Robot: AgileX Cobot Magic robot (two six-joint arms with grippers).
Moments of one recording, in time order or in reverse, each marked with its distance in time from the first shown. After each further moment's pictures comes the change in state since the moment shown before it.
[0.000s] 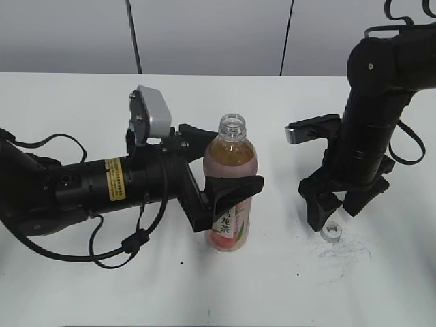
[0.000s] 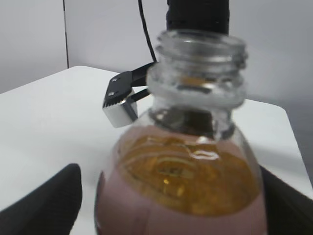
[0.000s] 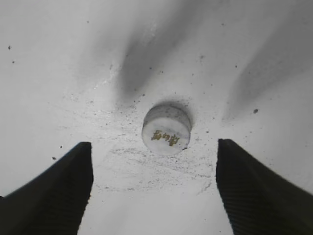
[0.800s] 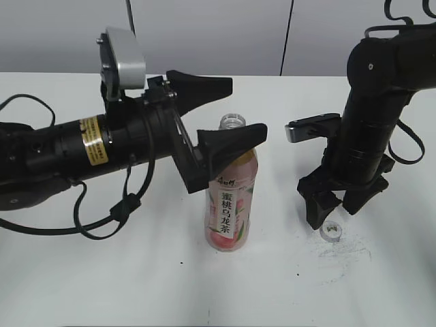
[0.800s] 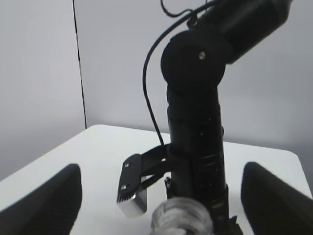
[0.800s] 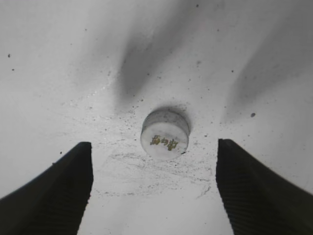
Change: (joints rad) left arm 0.000 -0.171 0.000 -0.027 -0.001 0.002; right arm 0.000 -0.002 0.000 -0.003 -0.013 0.015
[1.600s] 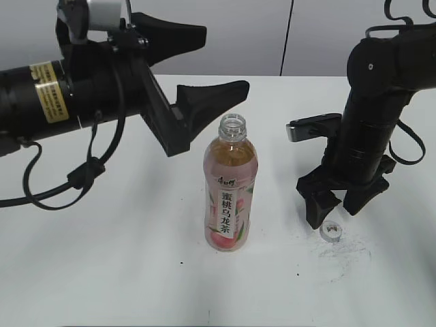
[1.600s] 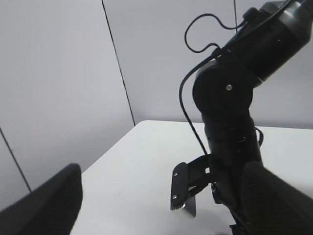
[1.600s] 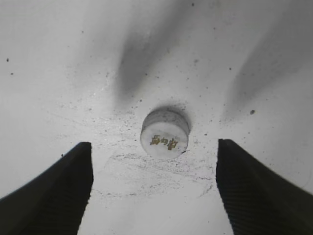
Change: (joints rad) left arm 0.000 -0.291 0.001 0.012 0.328 -0.001; right arm 0.000 0.000 0.000 0.000 -0.002 0.031
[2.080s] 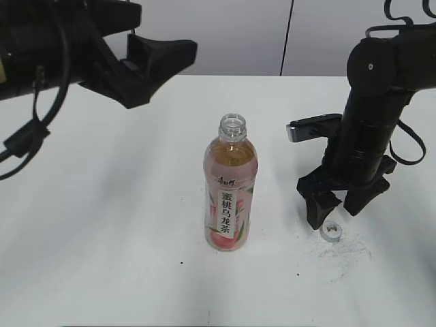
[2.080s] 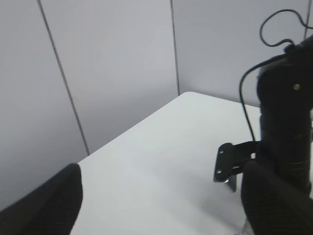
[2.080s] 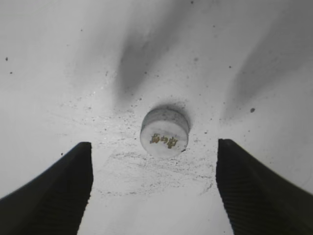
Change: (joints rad) left arm 0.000 -0.222 0.000 -0.058 0.411 -0.165; right arm 0.000 0.000 0.000 -0.001 0.003 0.004
